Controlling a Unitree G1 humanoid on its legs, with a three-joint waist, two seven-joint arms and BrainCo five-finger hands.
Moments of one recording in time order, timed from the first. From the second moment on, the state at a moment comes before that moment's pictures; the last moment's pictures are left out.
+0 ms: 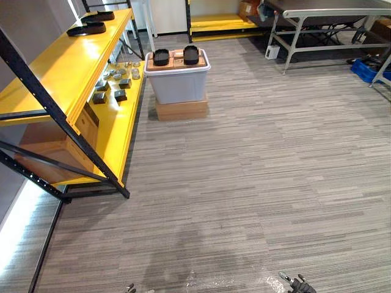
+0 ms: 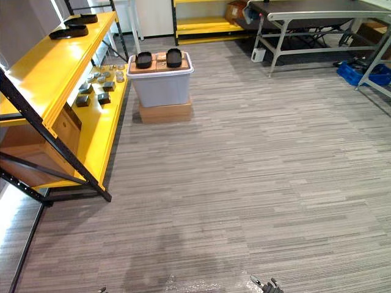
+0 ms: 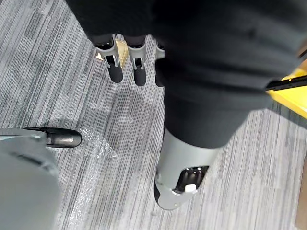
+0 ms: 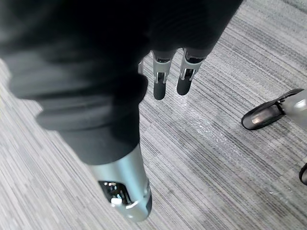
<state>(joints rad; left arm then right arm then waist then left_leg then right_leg) 0.11 0.11 0.25 1.04 -0.17 -0.09 -0.04 -0.01 -0.16 -0.54 1.11 0.30 -0.02 0.07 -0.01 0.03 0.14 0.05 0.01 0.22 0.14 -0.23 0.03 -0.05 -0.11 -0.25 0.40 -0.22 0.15</state>
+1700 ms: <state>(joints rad) 0.07 0.02 0.40 1.02 -0.23 -0.10 0.00 0.11 -0.08 -0.46 1.09 0.31 -0.06 0.07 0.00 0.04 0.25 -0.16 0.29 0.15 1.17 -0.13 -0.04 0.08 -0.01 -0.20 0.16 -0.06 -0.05</state>
